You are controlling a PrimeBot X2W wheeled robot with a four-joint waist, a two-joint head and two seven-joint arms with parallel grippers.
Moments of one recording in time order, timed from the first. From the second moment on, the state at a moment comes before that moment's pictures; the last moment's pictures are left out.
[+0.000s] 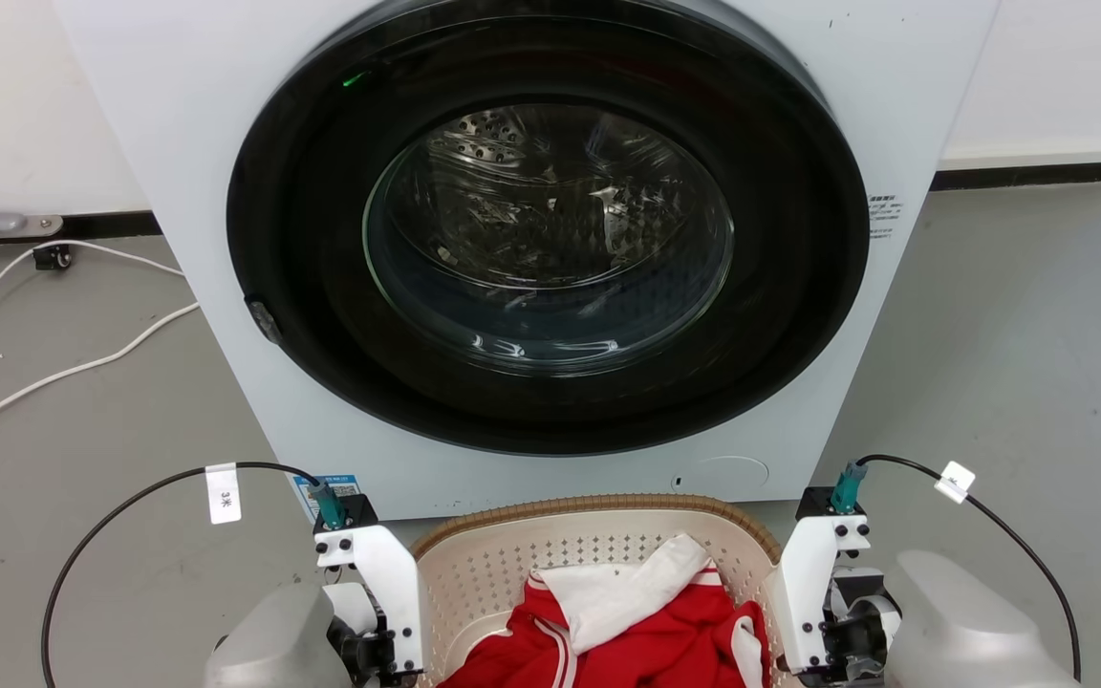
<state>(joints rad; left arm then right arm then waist) -0.65 0.10 -0.53 1.29 -0.77 -0.08 0.51 -0.65 -0.10 0.71 1.22 0.83 0.13 0.70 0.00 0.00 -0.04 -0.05</state>
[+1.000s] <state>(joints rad) -0.64 0.09 -0.55 1.29 -0.79 -0.09 0.50 -0.66 -0.10 0.75 1.24 0.89 0.13 0.69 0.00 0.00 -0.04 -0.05</state>
